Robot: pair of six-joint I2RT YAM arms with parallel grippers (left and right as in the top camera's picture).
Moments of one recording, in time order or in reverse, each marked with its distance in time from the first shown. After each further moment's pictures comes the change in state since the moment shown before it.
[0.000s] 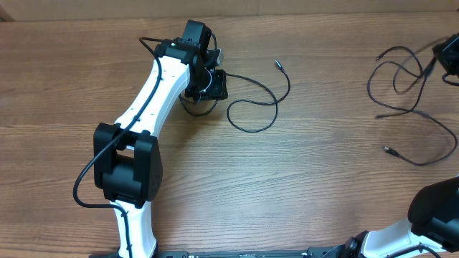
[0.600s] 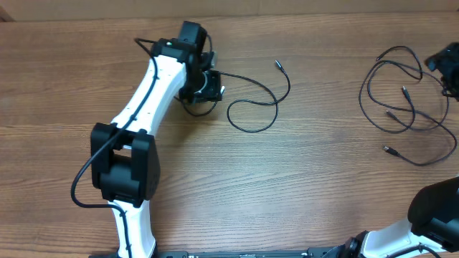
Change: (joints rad) left arm 0.039 -0.003 0.000 -0.056 -0.037 -0.011; right arm 0.012 0.000 0.000 -0.193 0.157 -0.045
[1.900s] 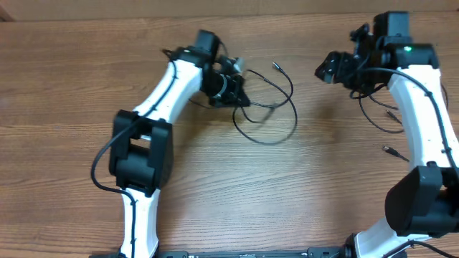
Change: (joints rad) left arm -0.080 0.124 -0.011 0.163 0.475 0.025; right arm 0.470 0.011 -0.228 0.127 -0.075 -0.126
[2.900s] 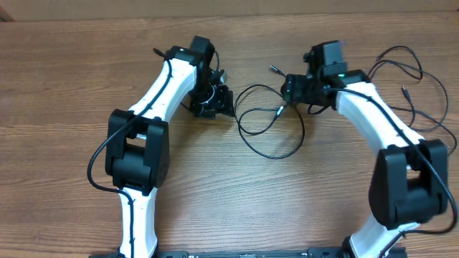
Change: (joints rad) left arm 0.042 0.000 0.000 -0.200 -0.326 0.020; right arm 0.219 0.077 -0.271 0.417 0.210 0.117
